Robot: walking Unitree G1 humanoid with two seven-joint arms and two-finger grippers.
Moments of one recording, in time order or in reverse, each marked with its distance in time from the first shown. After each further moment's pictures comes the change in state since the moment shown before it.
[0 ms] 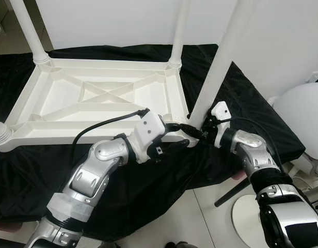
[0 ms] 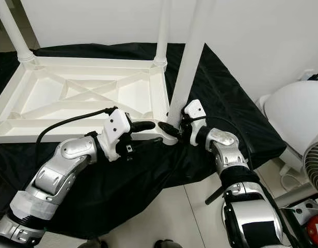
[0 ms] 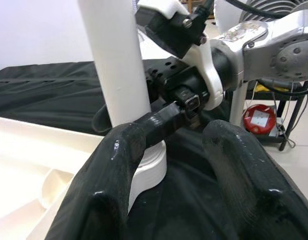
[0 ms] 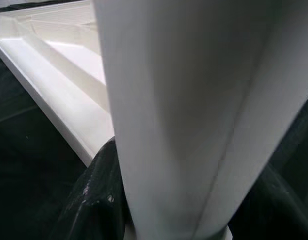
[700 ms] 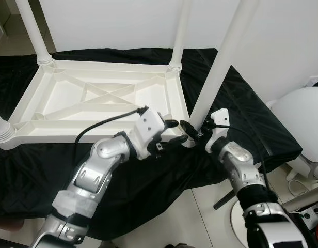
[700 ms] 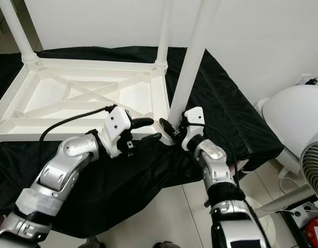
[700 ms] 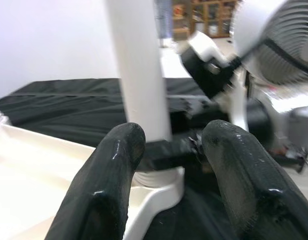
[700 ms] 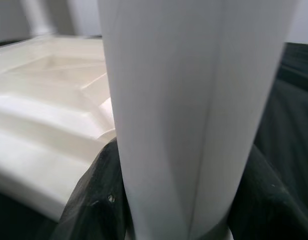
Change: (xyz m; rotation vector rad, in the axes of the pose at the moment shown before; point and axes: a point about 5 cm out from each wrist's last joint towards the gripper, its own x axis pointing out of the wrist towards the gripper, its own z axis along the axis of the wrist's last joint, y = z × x) left arm 0.005 0.015 0.000 -0.015 -0.050 0.077; right arm 0.011 0.028 -0.011 0.169 -0.140 -0.440
